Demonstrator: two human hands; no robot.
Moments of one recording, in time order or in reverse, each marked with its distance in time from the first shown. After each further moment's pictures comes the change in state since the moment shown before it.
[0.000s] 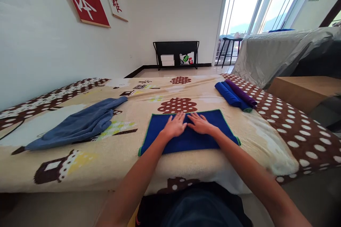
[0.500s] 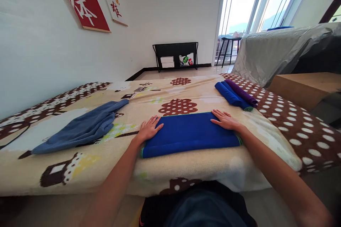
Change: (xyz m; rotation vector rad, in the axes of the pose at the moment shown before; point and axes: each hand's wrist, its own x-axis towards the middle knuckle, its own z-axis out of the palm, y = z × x) left_hand -0.026 -0.139 0.020 -0.008 0.055 -0.176; right_hand -0.038 0.132 -0.005 0.022 0.095 0.086
